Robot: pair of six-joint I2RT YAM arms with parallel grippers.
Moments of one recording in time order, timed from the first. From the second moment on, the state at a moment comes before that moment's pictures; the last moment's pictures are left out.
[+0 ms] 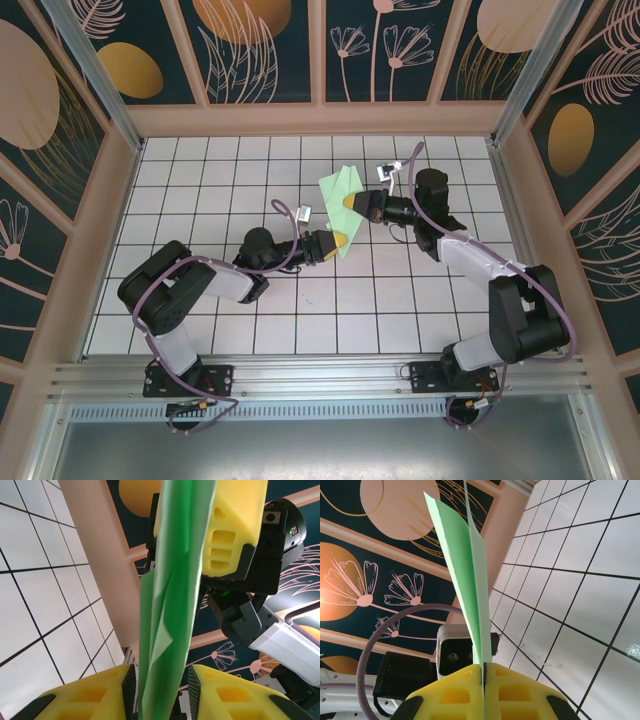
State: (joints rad) left arm -0.70 1.76 0.59 1.28 0.67 -1.35; right arm 0.32 1.44 0.82 0.40 -0.95 0.89
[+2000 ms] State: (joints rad) left arm -0.69 1.03 0.53 0.10 -0.29 -0.89; right arm 0.81 1.91 1.39 -0.92 0.44 0.50
